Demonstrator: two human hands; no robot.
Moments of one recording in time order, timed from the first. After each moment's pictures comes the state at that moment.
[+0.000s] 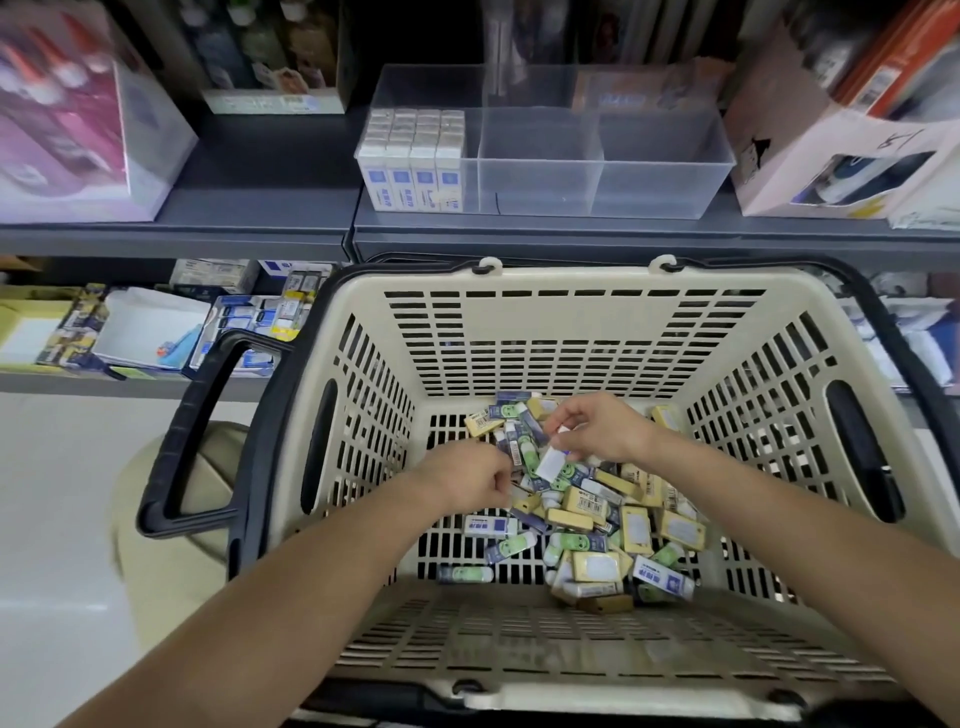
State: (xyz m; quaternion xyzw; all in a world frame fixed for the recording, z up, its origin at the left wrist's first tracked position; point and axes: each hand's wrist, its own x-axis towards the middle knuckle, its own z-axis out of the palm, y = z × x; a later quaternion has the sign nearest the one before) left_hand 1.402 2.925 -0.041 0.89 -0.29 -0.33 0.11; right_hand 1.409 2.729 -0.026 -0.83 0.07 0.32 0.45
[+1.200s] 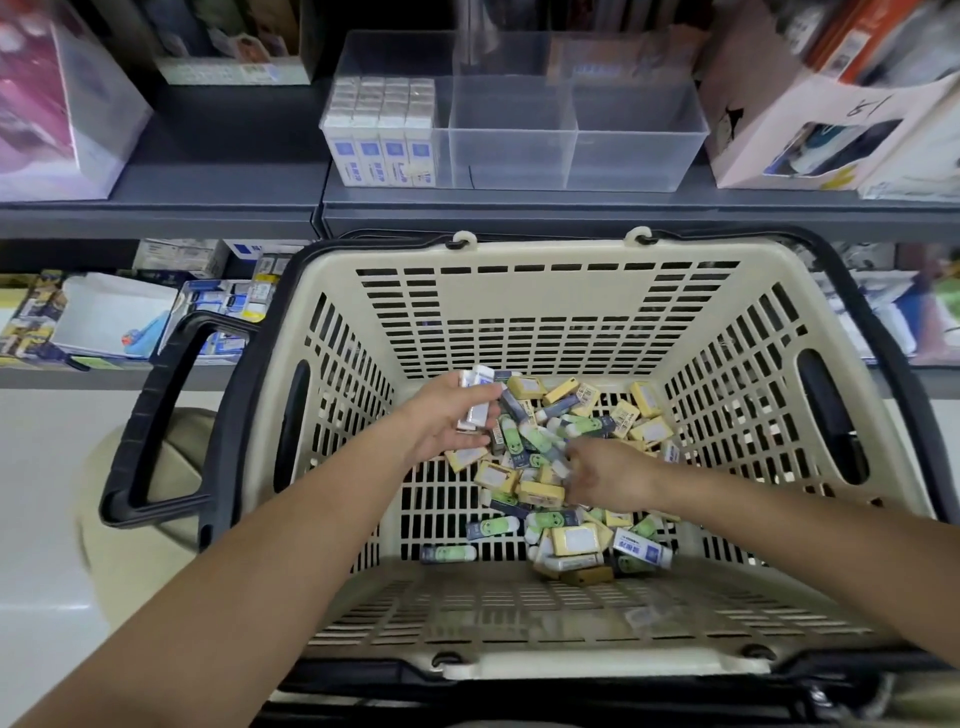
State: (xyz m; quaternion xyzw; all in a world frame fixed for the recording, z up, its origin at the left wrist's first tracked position) left_hand 1.427 2.916 -0.026 0.64 0.17 -0.40 0.63; right_hand 1.351 2.716 -0.027 -0.86 0.00 0.46 0.25
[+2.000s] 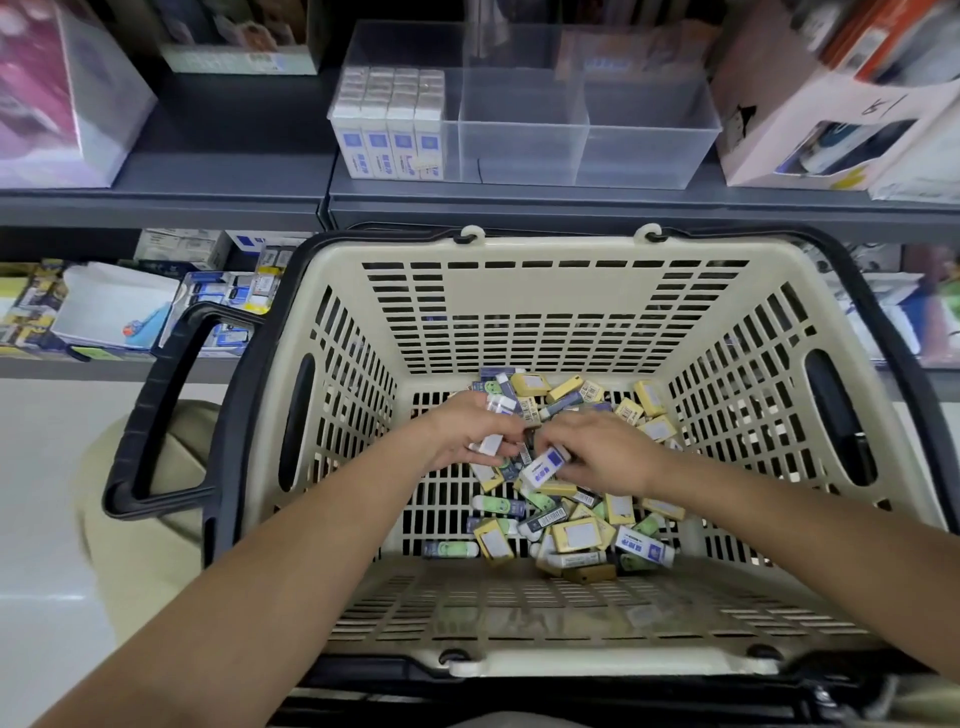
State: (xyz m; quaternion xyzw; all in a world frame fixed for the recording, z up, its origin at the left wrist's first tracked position) left_hand 1.413 2.905 -0.032 0.68 0.11 -0.48 0.55; right_hand 1.367 2.713 -0.037 -0.93 -0.25 0.25 0.14
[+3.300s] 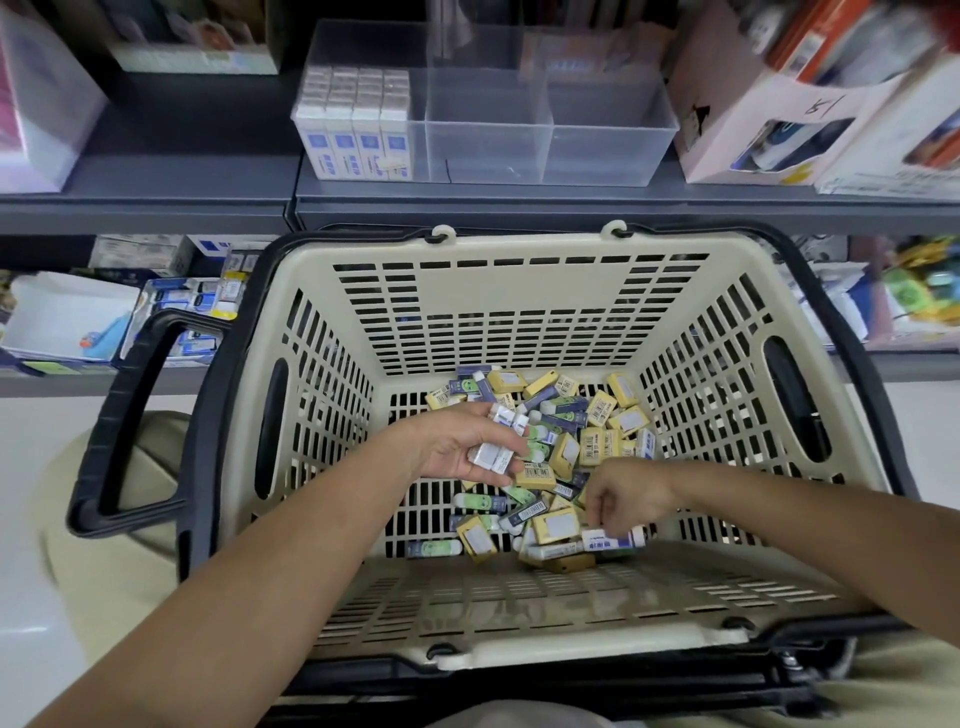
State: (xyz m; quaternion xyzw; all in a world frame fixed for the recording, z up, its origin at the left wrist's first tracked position) left_hand 1.408 2.896 -0.028 0.58 0.11 -0.57 0.57; right_hand 1.334 2.684 -0.024 -0.81 -0.06 0.55 0.21
